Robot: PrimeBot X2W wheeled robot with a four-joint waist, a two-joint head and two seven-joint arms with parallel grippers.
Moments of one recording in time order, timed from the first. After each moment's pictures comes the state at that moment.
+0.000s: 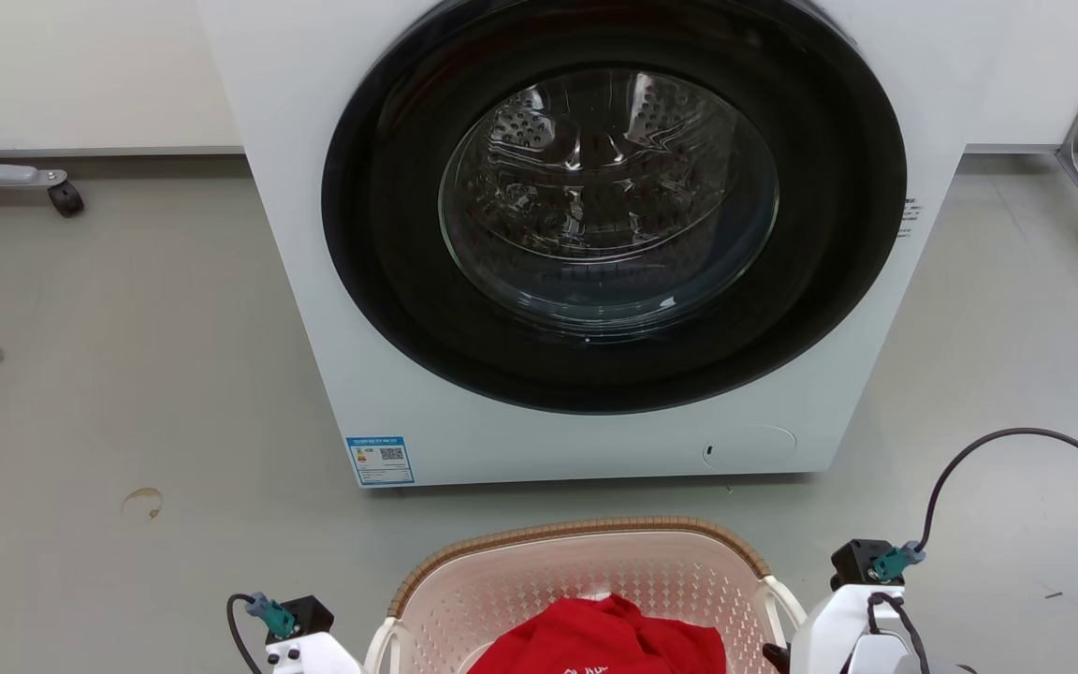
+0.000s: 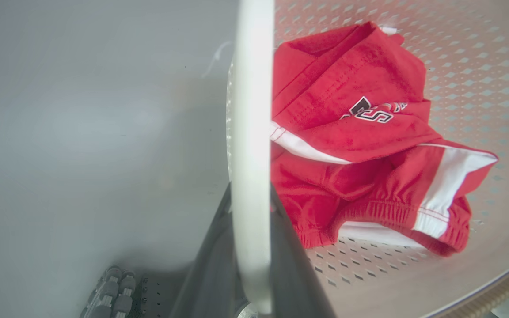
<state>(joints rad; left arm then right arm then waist) -0.50 0.17 -1.16 1.19 -1.47 -0.15 0.35 -0.48 0.07 1.29 1.14 1.43 0.14 0.12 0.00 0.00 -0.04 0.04</state>
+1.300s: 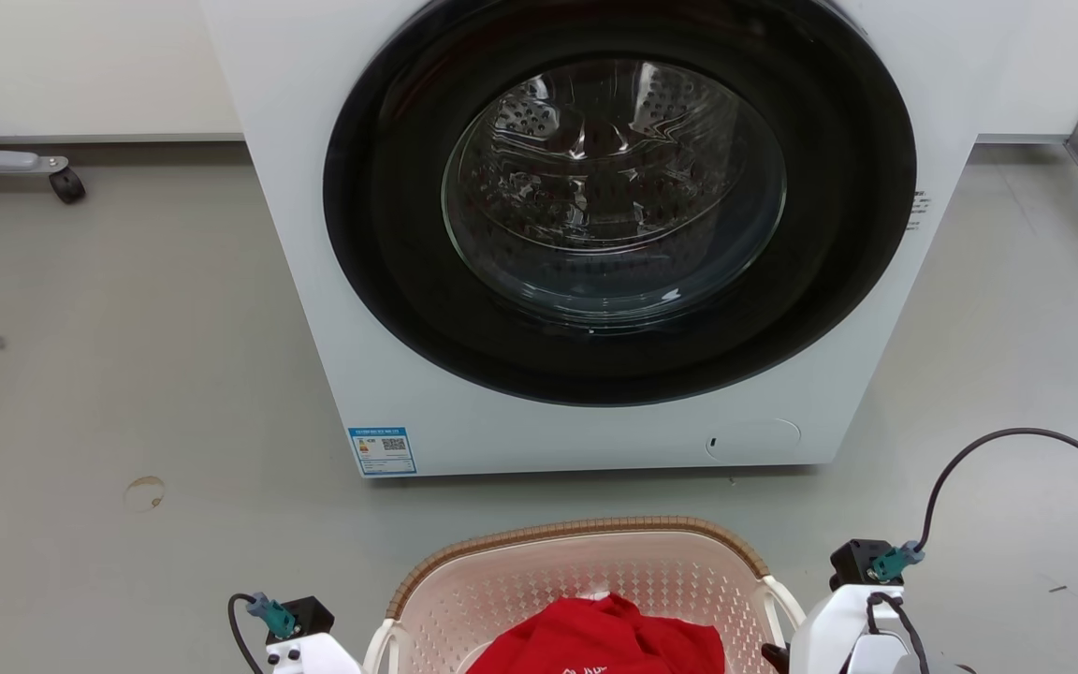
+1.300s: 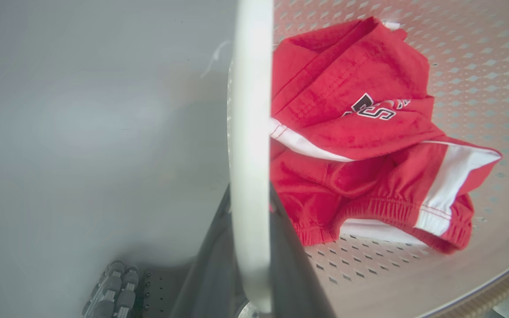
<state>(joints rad) -0.50 0.17 -1.17 1.20 -1.47 -0.15 0.36 -0.48 0.07 1.29 1.14 1.43 0.14 0.12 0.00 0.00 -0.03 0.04</state>
